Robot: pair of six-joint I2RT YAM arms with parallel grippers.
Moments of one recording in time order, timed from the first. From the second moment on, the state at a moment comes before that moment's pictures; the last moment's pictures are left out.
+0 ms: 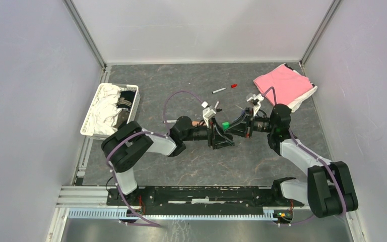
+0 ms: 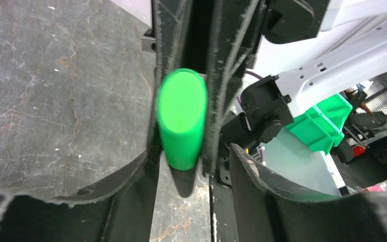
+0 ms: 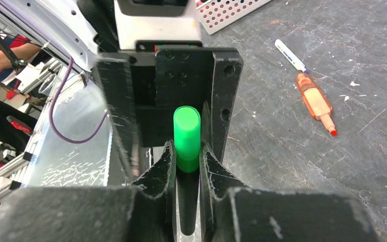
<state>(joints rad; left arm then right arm) -0.85 1.82 0.72 1.18 0.69 -0.66 0.19 1.21 0.47 0.64 -1.21 0.42</state>
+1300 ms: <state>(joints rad) -0.73 1.03 0.59 0.22 -0.09 -0.24 -0.06 1.92 1.29 -0.19 -0.32 -0.34</state>
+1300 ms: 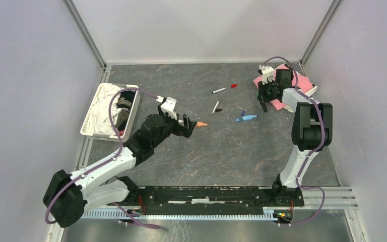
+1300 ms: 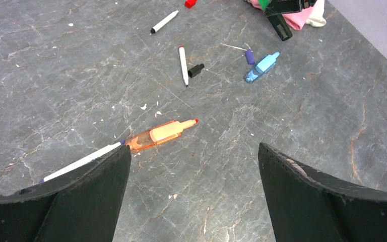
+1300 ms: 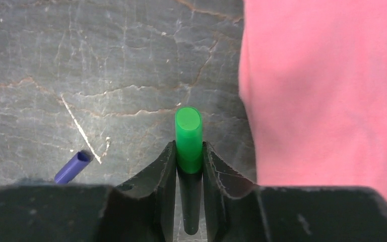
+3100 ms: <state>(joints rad) -0.72 1.12 0.51 0.45 0.21 -0.43 0.08 2.05 1.48 -0.98 -0.56 -1.61</state>
